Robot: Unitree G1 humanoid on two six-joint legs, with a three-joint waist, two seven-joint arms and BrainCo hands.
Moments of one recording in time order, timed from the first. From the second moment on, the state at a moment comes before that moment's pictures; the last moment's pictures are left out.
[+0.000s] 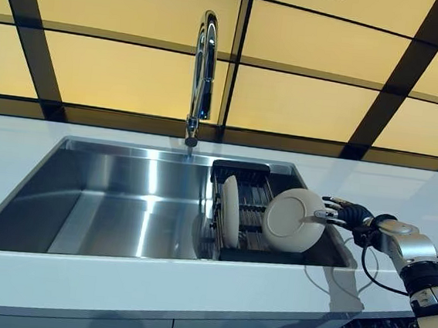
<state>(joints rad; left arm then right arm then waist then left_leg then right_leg) -0.02 0.34 -0.21 1.23 -0.19 0.17 0.07 -0.70 -0.80 0.25 0.73 0.41 0.40 0.44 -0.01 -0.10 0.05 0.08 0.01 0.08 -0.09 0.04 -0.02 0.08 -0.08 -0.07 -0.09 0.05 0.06</state>
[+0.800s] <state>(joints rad) -0.02 0.33 -0.21 1.23 -0.19 0.17 0.07 -0.75 -0.73 0.31 0.76 0.36 0.42 0.47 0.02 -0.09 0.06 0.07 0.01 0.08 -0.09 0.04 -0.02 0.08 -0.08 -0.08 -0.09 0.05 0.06</state>
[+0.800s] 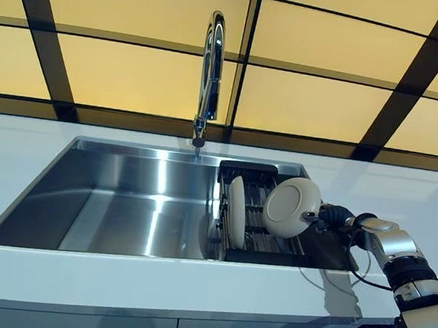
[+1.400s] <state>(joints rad) -0.02 0.33 -0.21 1.23 -0.19 0.17 0.07 -0.75 -0.73 0.32 0.68 0.48 0.37 0.30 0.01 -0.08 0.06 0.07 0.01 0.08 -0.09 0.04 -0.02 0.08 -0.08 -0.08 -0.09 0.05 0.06</state>
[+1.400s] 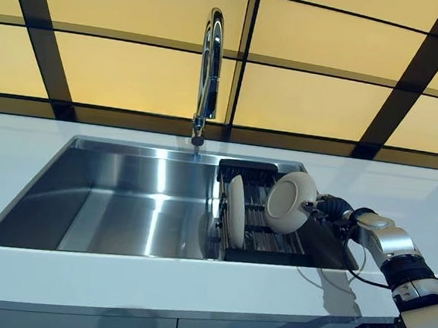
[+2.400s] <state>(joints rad) -0.02 0.31 -0.21 1.23 -0.22 0.17 0.07 -0.83 -0.83 0.29 0.64 0.65 0.36 0.23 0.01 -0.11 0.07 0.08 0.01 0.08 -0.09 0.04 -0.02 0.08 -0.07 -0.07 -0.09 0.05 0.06</state>
